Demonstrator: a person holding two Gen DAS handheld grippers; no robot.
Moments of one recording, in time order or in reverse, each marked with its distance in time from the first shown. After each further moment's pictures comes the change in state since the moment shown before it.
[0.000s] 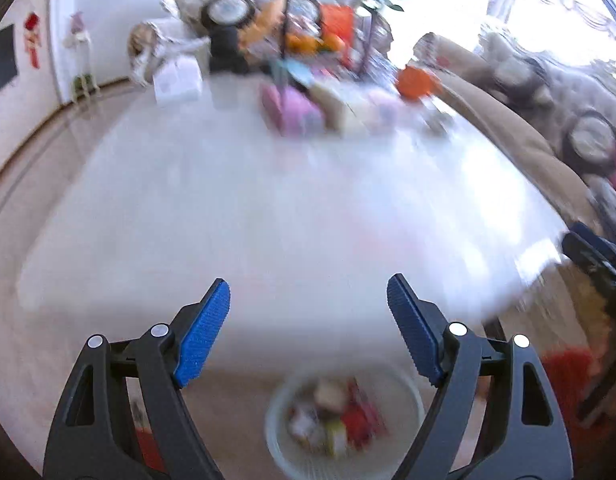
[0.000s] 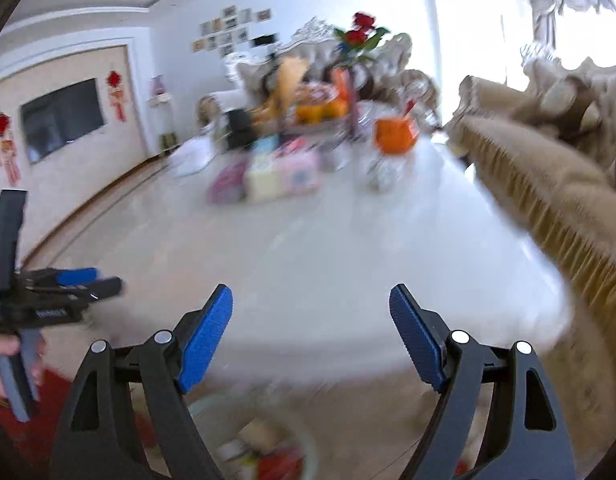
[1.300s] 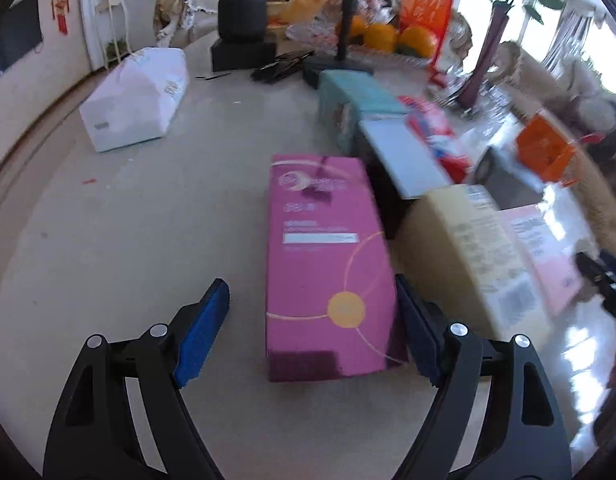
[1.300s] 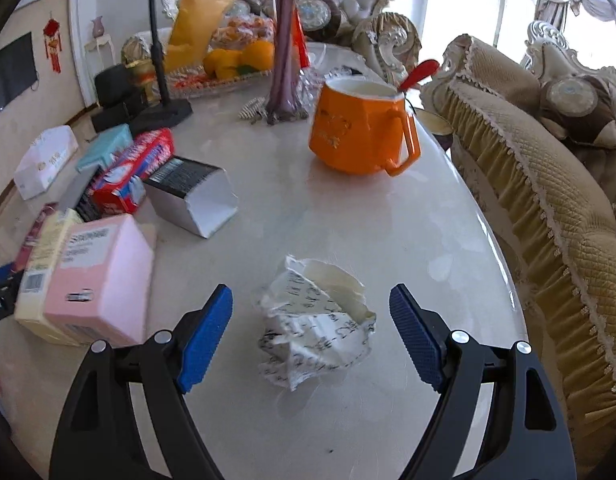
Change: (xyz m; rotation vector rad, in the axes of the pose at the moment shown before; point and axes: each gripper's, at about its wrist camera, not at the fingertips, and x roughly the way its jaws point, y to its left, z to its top) left arm 0.216 0.031 0.187 -0.121 0.109 0.159; right arm 0.255 -0.083 0.134 -0.025 0.256 -0.183
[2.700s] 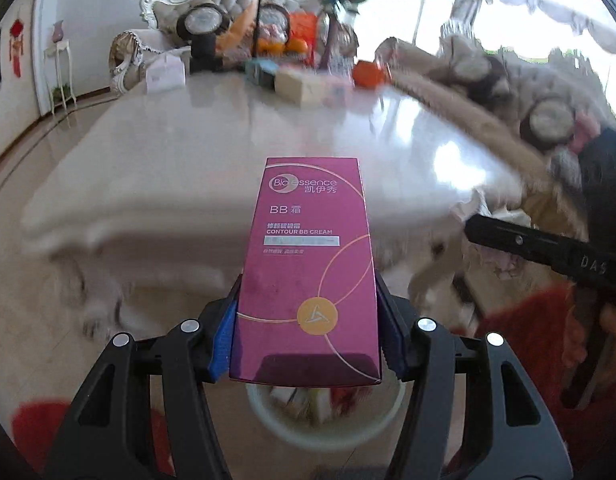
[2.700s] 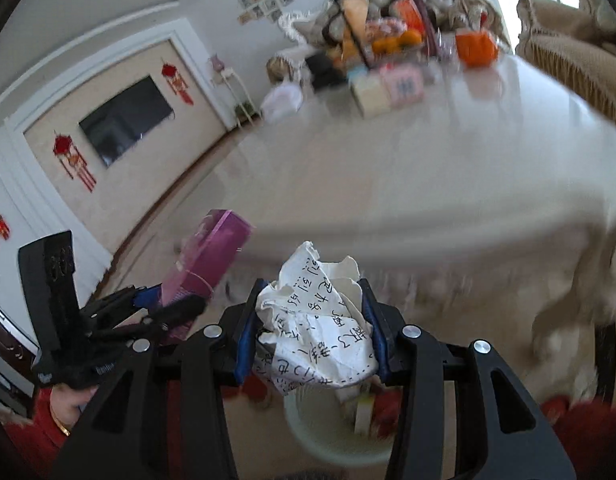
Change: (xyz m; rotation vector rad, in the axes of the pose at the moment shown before) left arm -0.250 0.042 -0.349 0.204 -0.130 -0.260; right arm -0.237 0.102 -0.296 0.078 -0.032 0.592
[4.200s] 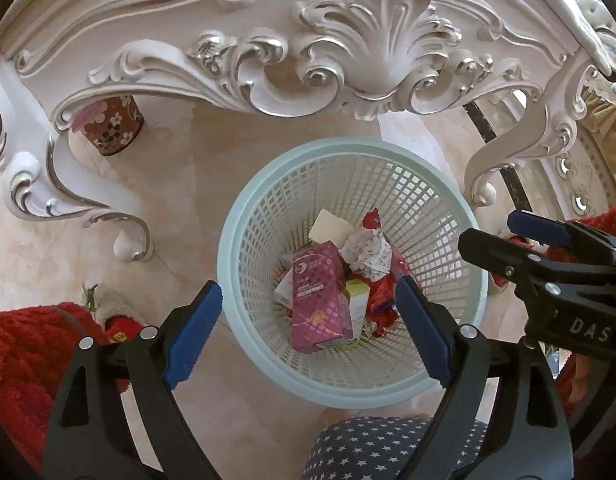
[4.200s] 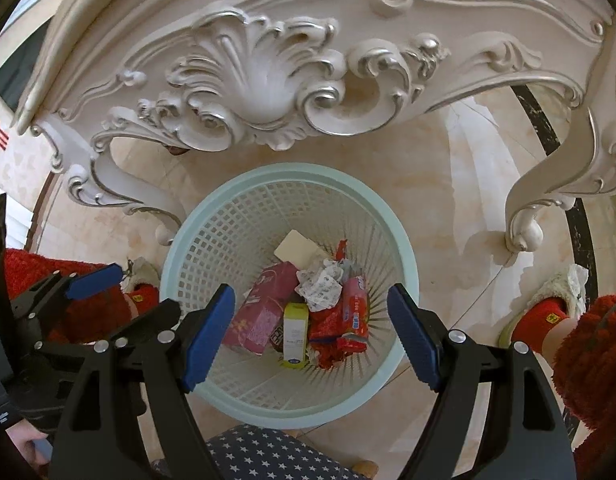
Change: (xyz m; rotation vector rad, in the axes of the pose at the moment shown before) left arm 0.145 0.000 -0.110 -0.051 0.370 0.097; right arm 0.118 -0.047 -0.115 0.064 0.305 -0.296
